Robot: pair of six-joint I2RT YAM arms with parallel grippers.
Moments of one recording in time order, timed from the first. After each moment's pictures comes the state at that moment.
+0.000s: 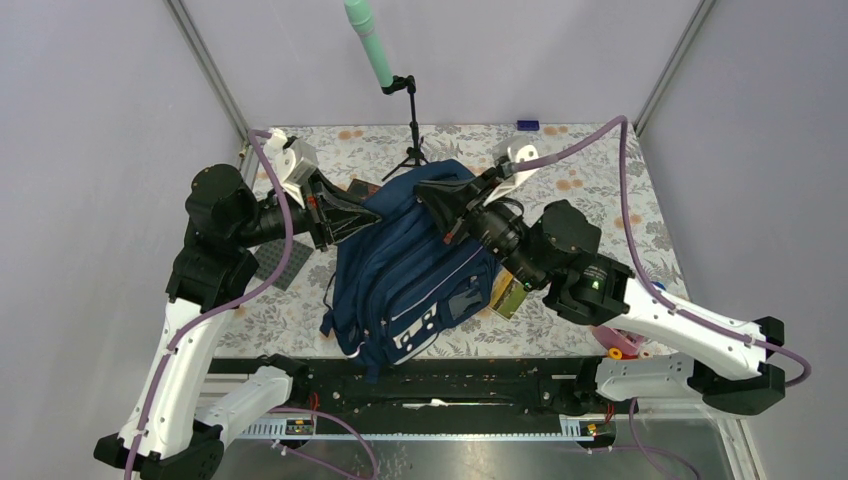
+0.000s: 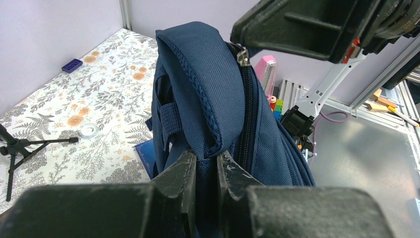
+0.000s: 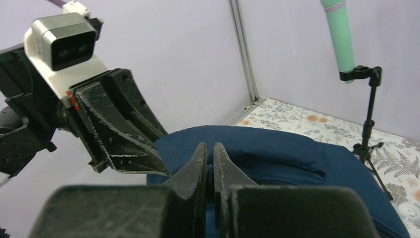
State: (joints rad) left arm -0.33 0.90 1.32 -0.44 0.91 -0.13; right arm 1.19 1.12 1.33 0.04 0.40 0.21
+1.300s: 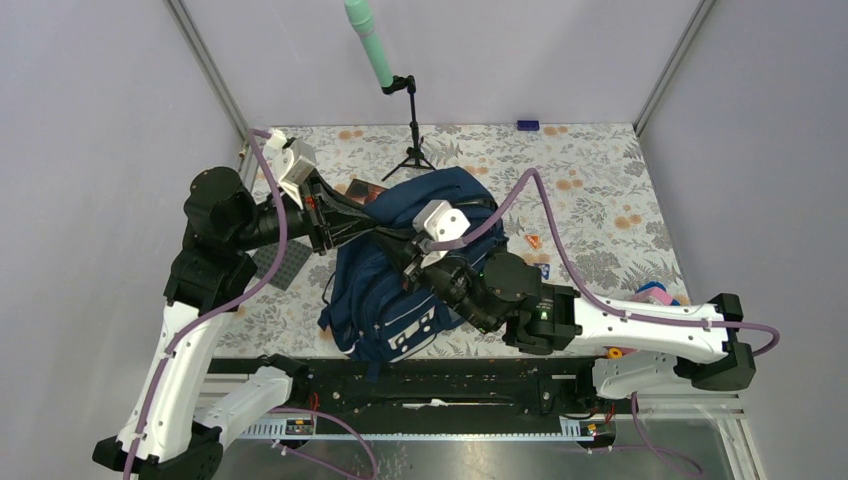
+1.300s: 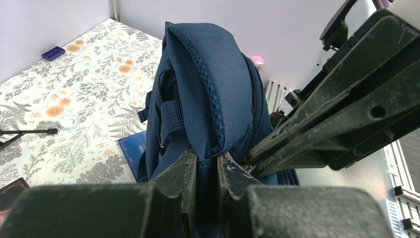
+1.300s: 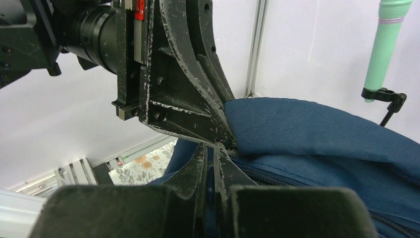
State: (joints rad) left arm -0.33 0.90 1.32 -0.45 0.91 -0.21; right arm 1.45 1.25 1.27 0.20 0.53 -0.12
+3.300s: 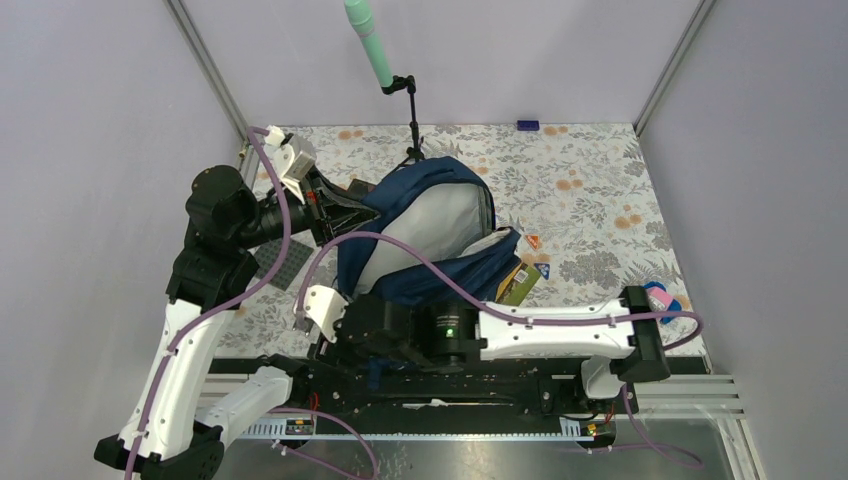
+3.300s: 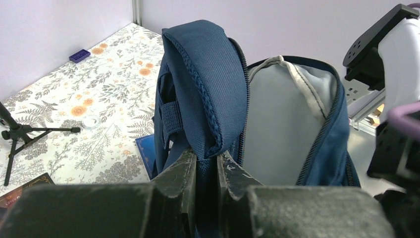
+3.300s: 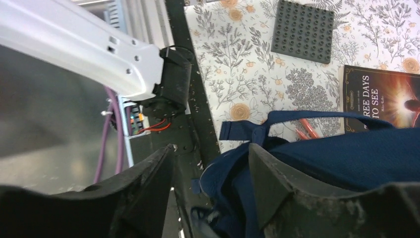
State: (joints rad) left arm -0.32 0.90 1.31 -0.44 0.85 -0.19; right arm 1.56 1.68 1.58 -0.39 0.27 0.04
